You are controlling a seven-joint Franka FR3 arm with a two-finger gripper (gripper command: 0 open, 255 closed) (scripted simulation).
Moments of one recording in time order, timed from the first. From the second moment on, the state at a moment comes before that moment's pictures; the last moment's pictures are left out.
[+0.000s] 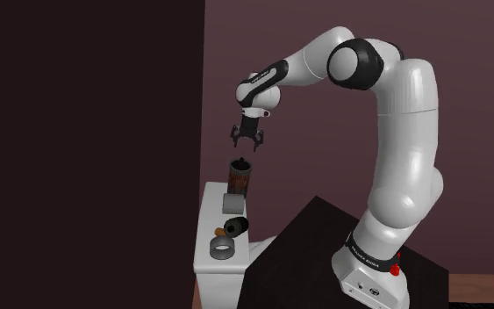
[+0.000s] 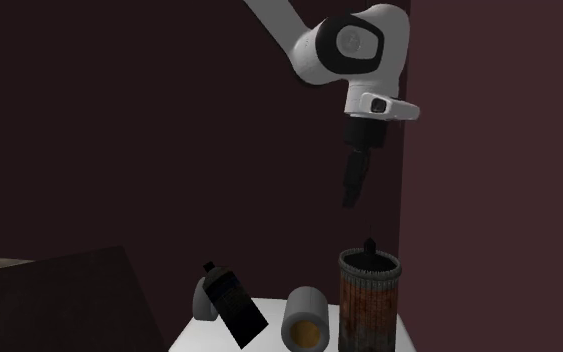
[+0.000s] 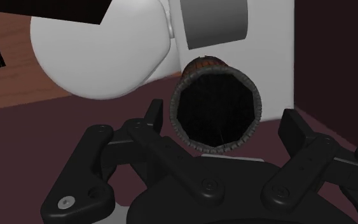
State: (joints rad) arm -0.18 0.46 -0.08 -1.83 0.20 2.18 0.66
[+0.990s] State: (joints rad) arm -0.23 0.71 -0.09 -1.64 0.26 2.25 0.73
